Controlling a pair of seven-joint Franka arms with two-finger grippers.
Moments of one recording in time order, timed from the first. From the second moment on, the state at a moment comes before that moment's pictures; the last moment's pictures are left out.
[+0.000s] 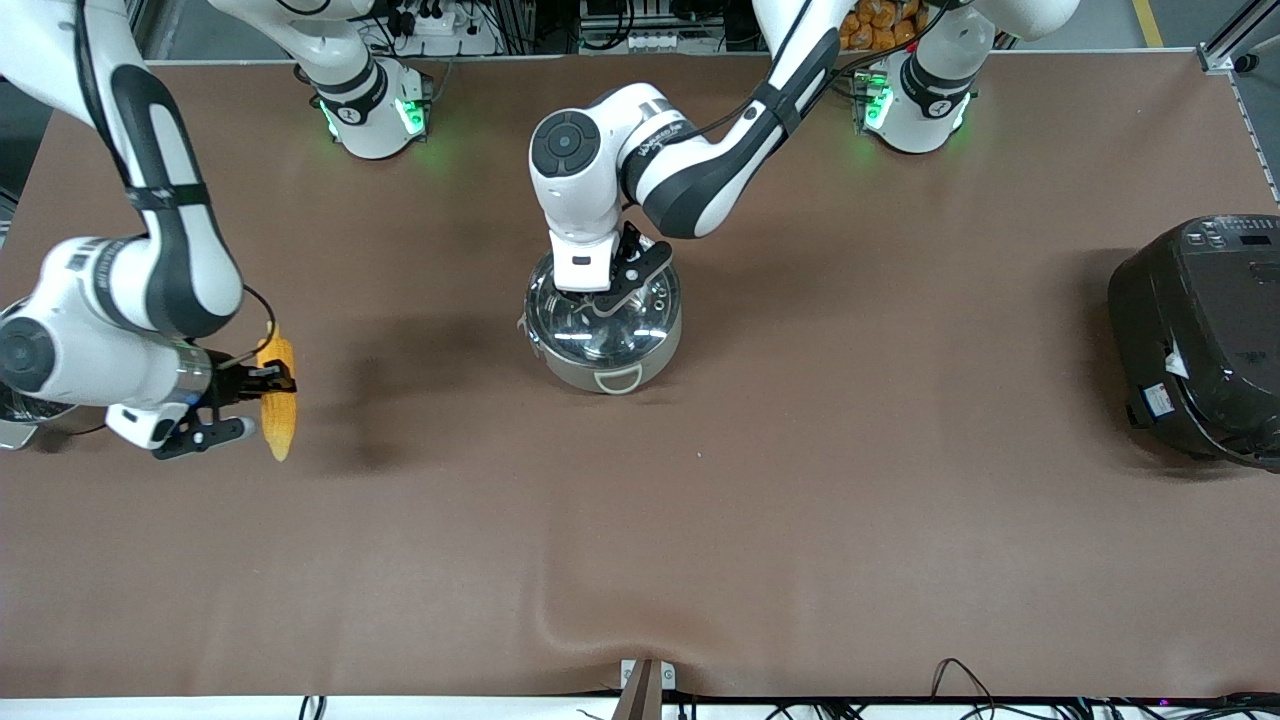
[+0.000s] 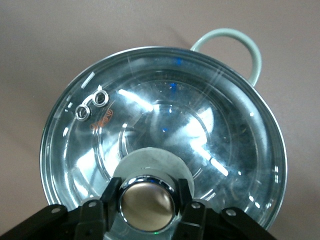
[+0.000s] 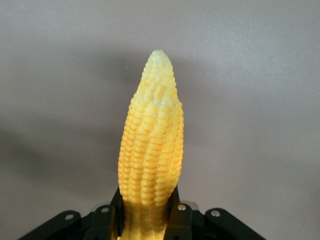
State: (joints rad) left arm -0.93 0.68 0.00 -1.26 -0.05 1.90 -1.65; right arm -0.04 0.38 -0.02 -1.76 0.11 1.91 -0.36
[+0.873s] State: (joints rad) left arm -0.63 0.43 0.02 -1.30 -0.04 1.67 -1.26; right arm -0.02 0.34 0.23 -1.49 0.14 1.56 0.18
